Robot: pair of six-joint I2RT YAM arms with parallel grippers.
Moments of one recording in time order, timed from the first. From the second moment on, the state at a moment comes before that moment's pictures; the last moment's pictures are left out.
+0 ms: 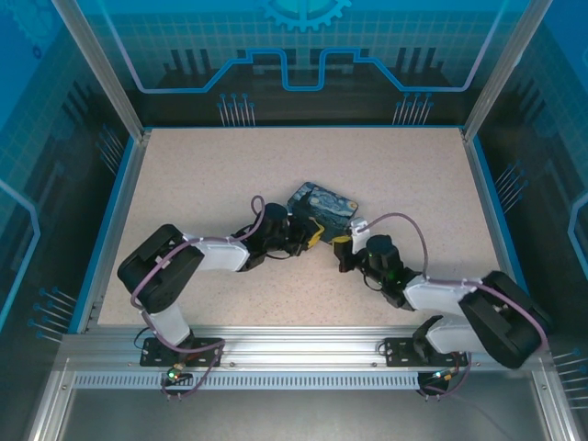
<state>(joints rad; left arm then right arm) -0.67 1.73 0.75 0.51 0.31 -1.60 0.62 1.25 0.26 0.61 -0.02 0.27</state>
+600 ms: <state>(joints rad) -0.69 1.73 0.74 0.57 0.24 -1.73 0.59 1.26 0.24 0.75 0.01 0.45</state>
